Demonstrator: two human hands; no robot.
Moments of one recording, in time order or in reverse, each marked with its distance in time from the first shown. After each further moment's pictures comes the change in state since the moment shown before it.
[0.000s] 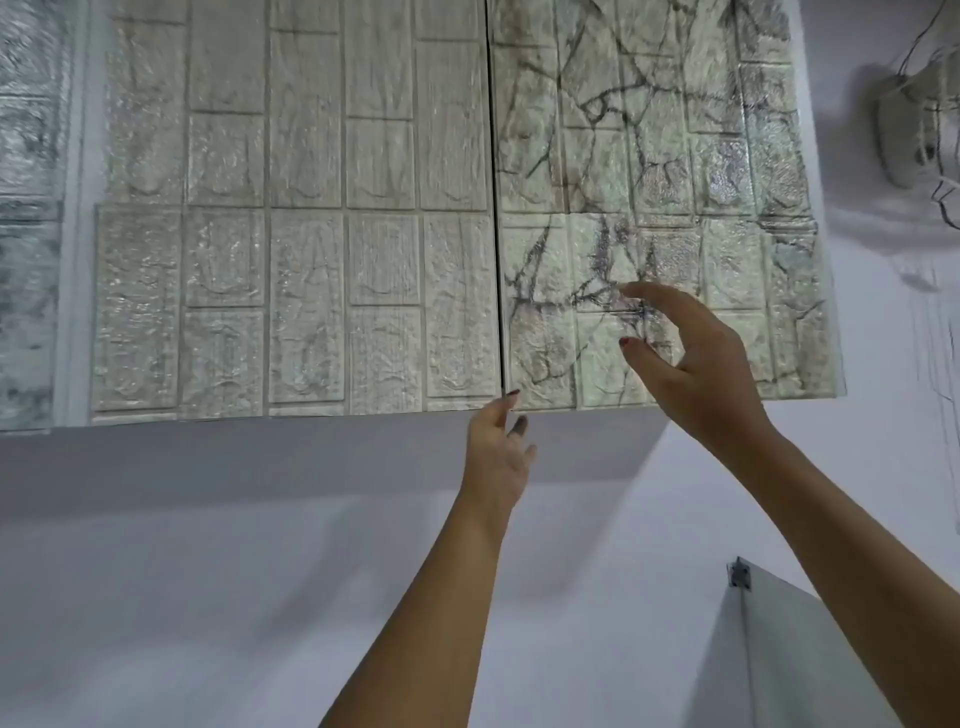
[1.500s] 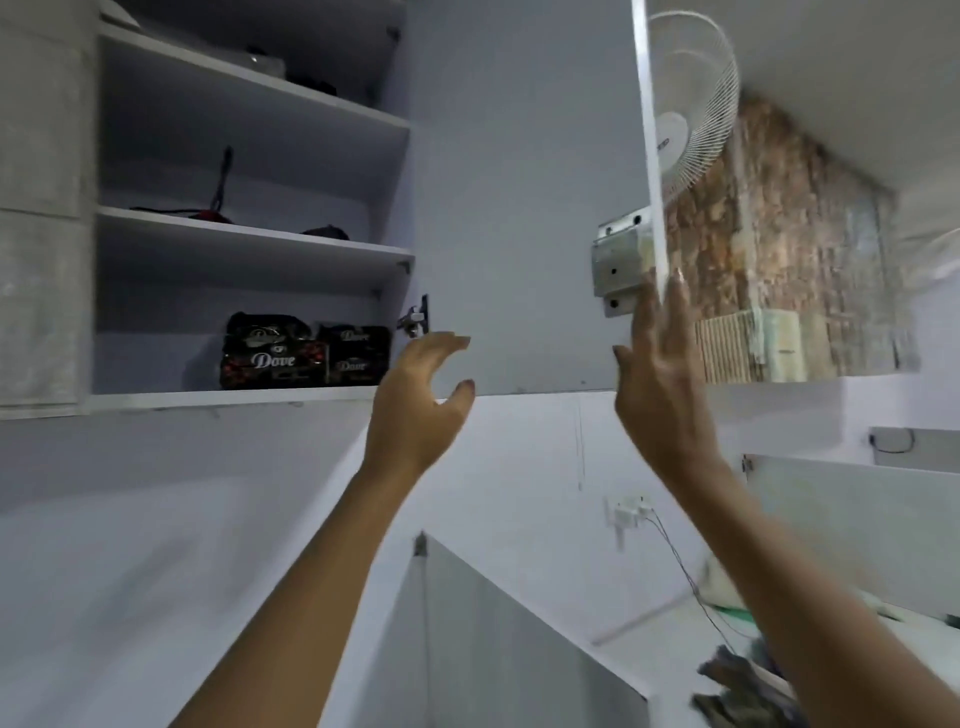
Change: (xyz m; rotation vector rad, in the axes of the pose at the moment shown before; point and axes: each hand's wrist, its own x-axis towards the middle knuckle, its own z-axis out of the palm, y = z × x) left_hand -0.137 -0.158 0.262 1.045 -0.274 0.895; right_hand -0.057 0.087 -0.361 -0.896 0.180 0.013
